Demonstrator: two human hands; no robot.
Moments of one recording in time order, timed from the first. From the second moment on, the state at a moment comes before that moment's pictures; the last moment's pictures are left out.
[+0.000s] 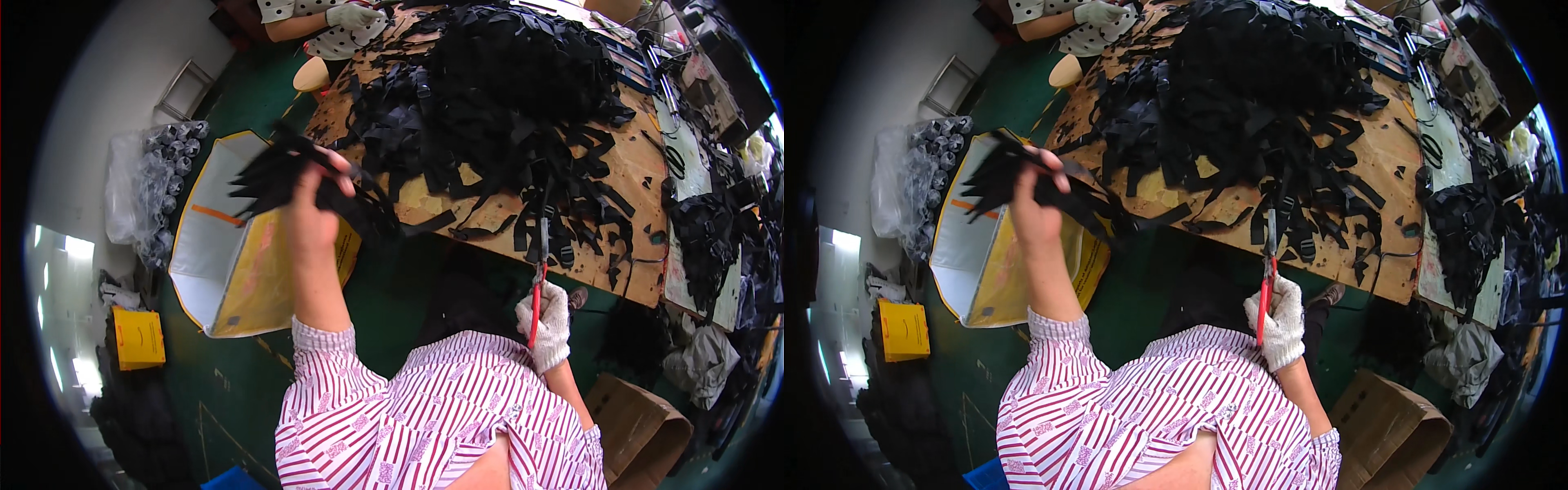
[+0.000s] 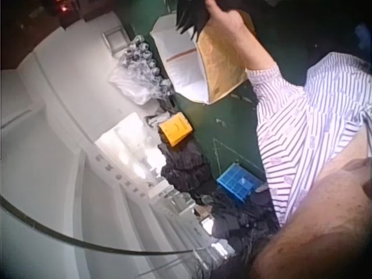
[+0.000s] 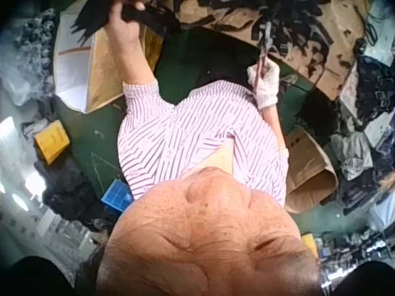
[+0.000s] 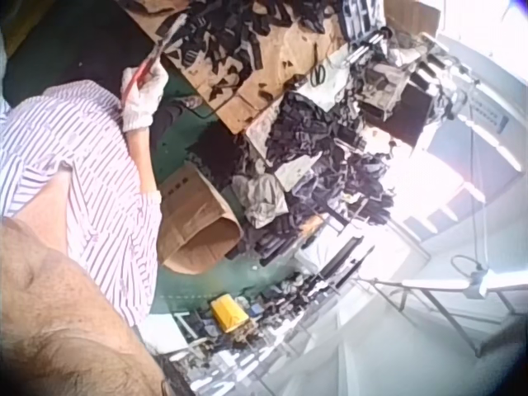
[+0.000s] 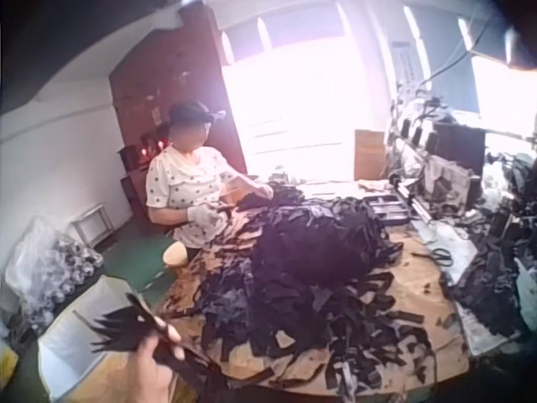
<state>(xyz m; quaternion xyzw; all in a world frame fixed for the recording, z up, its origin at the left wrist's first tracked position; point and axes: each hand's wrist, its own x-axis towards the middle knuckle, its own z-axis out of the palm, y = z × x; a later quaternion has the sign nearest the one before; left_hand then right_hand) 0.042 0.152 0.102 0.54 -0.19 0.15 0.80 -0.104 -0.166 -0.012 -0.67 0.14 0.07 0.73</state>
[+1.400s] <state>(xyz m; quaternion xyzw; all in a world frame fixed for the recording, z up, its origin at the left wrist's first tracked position) -0.012 -0.007 -0.006 0.61 0.03 -0.13 0.78 -0.112 -0.174 -0.031 -0.67 0.10 0.15 0.72</state>
